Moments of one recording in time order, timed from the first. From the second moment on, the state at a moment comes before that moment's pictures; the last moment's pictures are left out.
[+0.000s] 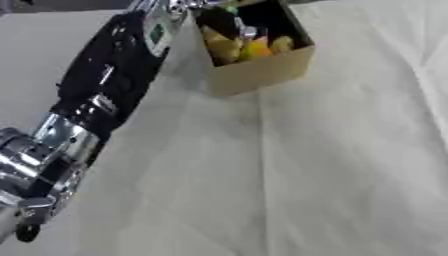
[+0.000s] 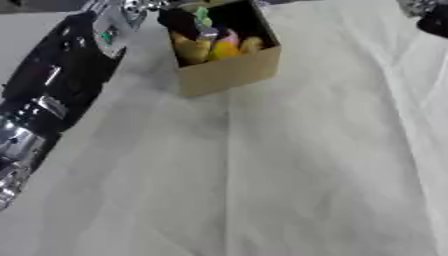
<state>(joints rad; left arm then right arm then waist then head) -1.33 0.27 -0.16 -0.74 -0.91 -0.32 -0.36 -0.74 -0.65 0.13 -1.84 0.05 -0.02 0.21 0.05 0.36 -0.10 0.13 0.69</state>
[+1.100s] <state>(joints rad) -1.15 0.43 -0.09 -1.23 -0.65 -0.22 0.00 -0.68 -0.63 0.10 -1.85 0.04 -0.01 0.16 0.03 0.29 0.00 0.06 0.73</state>
